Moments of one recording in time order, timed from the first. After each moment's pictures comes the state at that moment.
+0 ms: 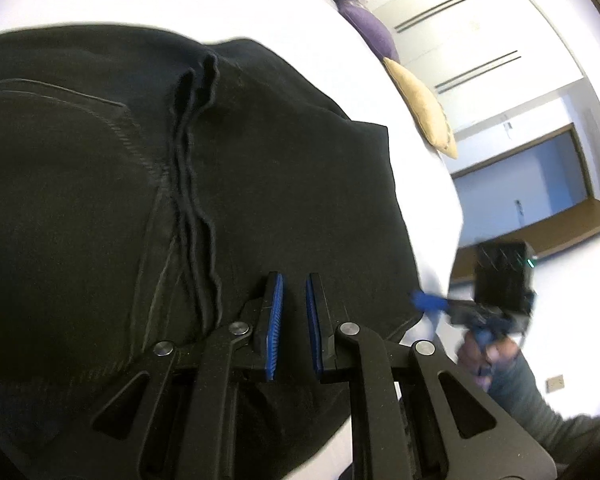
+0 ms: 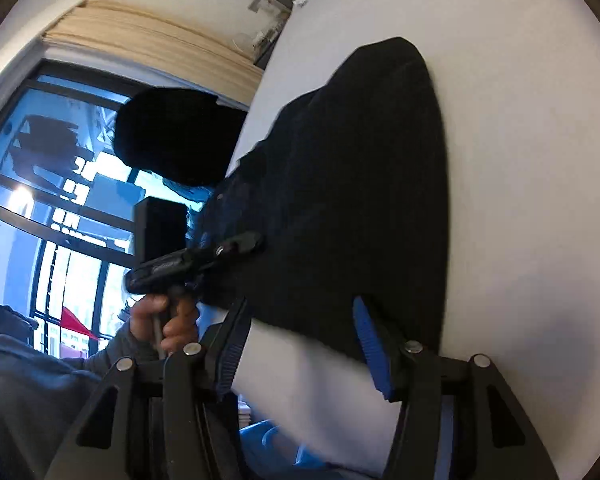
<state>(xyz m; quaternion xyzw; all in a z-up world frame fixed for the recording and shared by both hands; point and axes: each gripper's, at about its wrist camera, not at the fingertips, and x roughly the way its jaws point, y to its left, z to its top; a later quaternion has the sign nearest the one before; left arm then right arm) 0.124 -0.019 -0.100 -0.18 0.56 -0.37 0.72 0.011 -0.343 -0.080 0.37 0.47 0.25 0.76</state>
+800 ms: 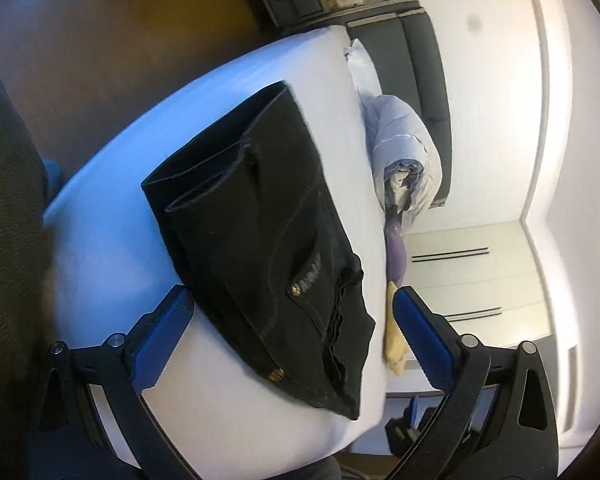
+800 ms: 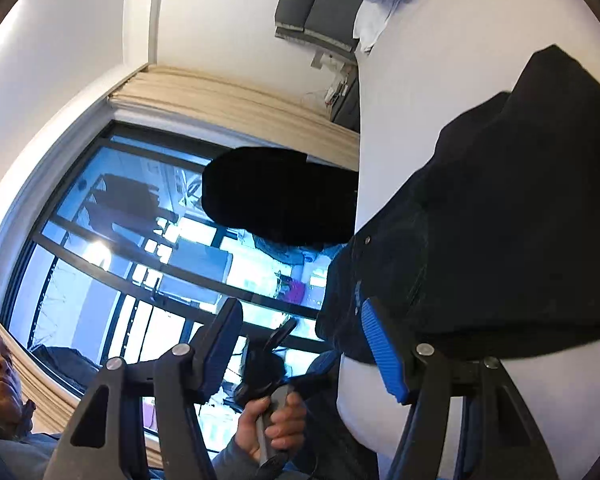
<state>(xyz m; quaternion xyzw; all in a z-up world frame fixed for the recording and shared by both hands) 0.029 0.235 -0.117 -0.55 0.40 -0.15 0.72 0.038 -0.226 -0.017 0.47 0.33 0.31 0.75</state>
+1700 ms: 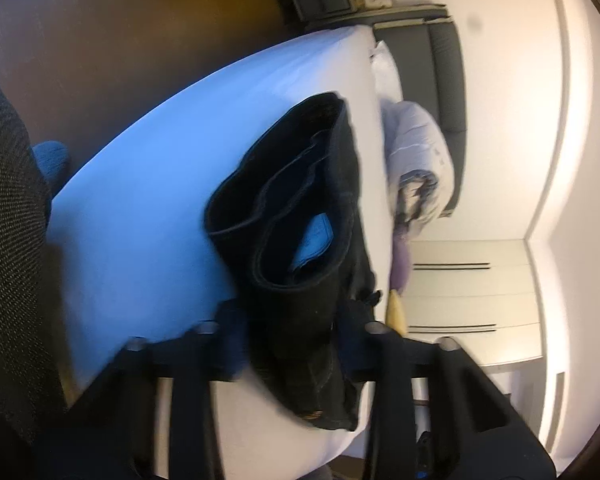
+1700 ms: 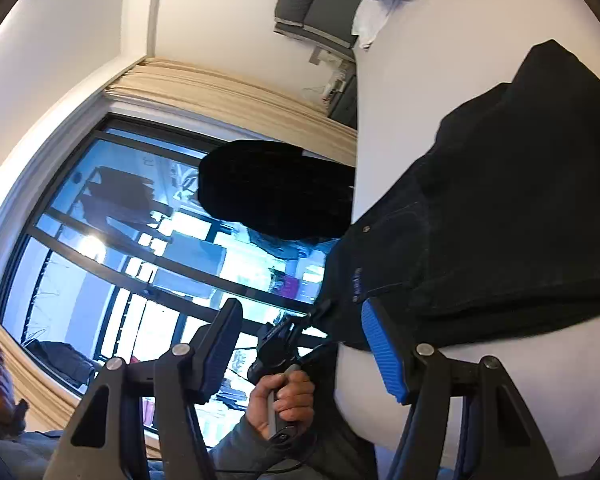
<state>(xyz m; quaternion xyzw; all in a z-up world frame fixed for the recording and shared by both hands) 0.051 0.268 -0.152 -0.57 0.41 -0.12 0.70 0.038 -0.230 -0.023 0.46 0.35 0.31 0.76</state>
